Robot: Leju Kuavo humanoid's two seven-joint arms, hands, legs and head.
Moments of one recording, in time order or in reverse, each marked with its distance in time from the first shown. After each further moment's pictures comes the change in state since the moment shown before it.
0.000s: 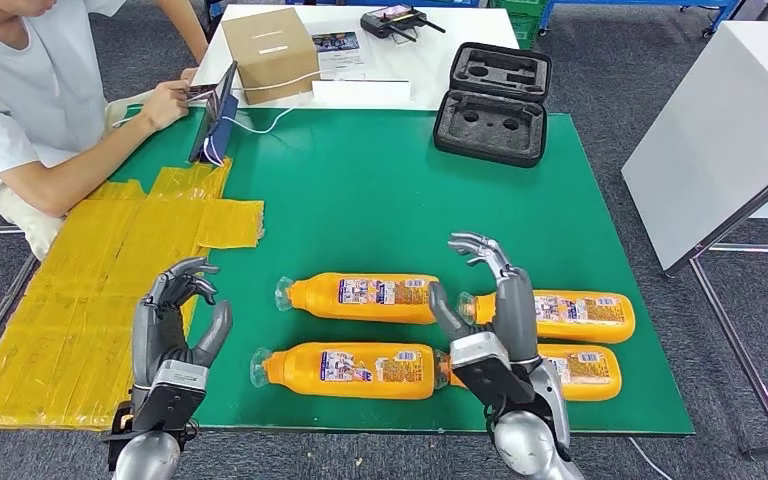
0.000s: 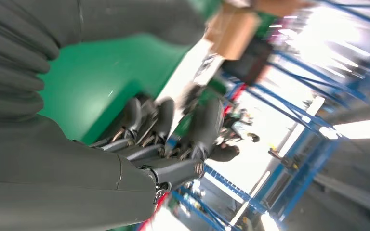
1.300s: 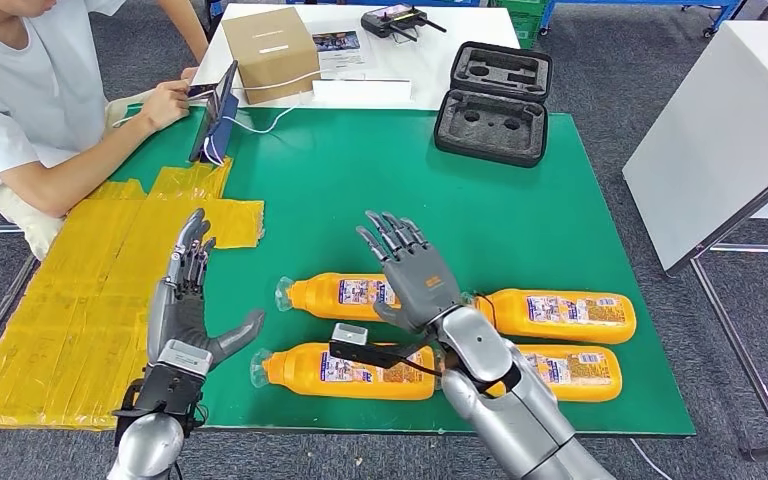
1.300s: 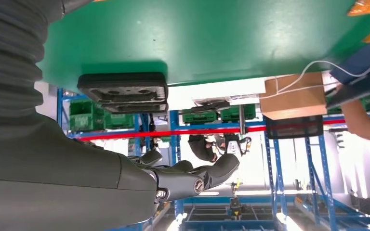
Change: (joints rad) left arm -0.059 -0.031 -0.012 -0.007 0.053 -0.157 0.022; right arm -0.333 -0.042 0.262 0.424 0.604 0.123 0.250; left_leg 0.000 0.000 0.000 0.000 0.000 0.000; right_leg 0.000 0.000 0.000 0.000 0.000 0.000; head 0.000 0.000
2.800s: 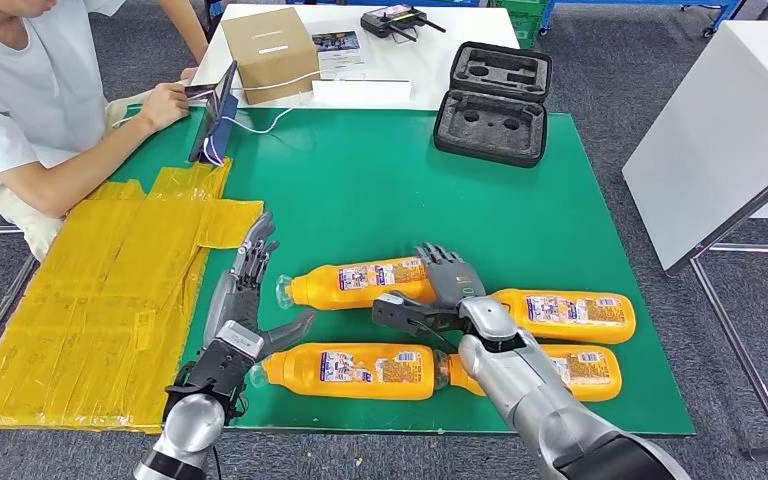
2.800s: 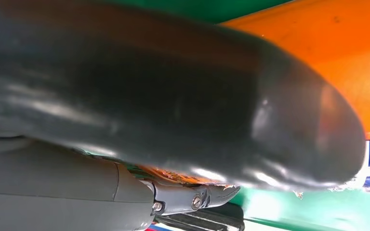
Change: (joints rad) left arm -0.101 -0.045 -0.089 0.196 0.056 -0.049 -0.013; right arm -0.239 0.074 -0.162 0.708 -0.048 0.086 0.031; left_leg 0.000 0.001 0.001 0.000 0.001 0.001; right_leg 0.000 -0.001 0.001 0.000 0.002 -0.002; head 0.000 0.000
